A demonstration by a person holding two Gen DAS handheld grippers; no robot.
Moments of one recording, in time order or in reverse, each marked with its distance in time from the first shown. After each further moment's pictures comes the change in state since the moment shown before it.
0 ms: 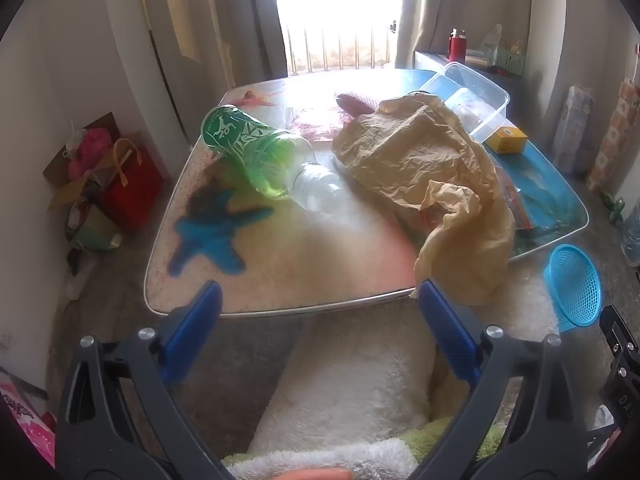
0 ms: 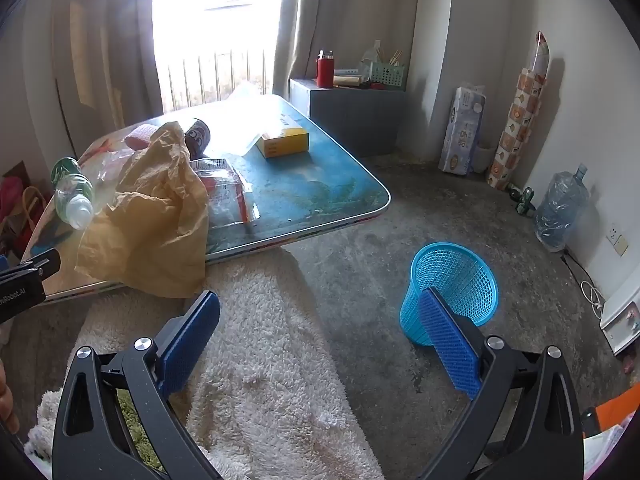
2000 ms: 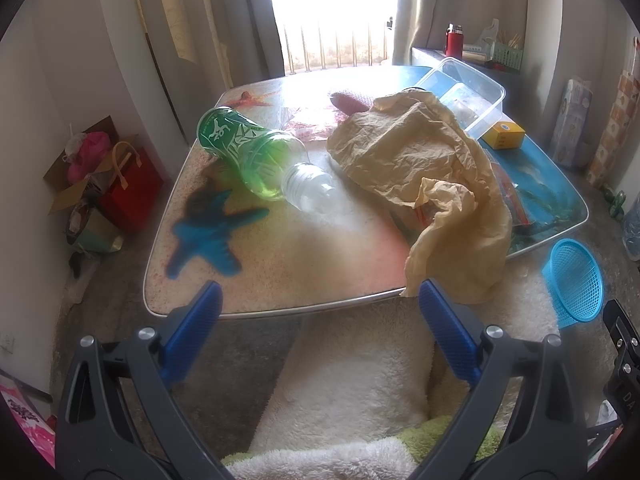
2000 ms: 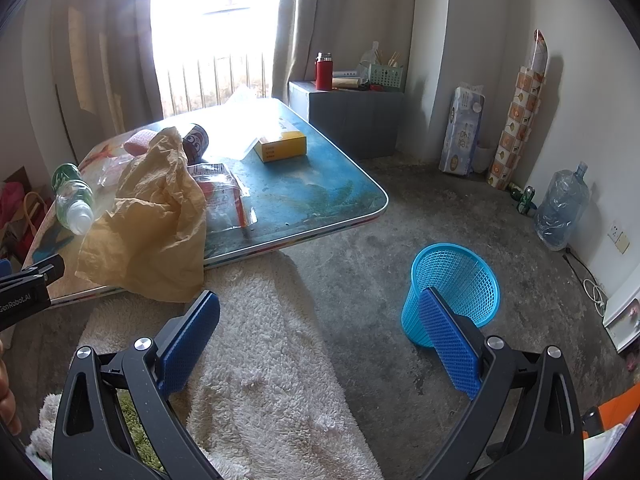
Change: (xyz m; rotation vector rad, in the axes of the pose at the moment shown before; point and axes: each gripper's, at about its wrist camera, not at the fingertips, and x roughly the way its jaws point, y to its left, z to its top) left arm 0.001 -0.004 0.000 0.012 0.005 0.002; right arm -0.001 -0.003 0.003 0.005 -0.007 0.003
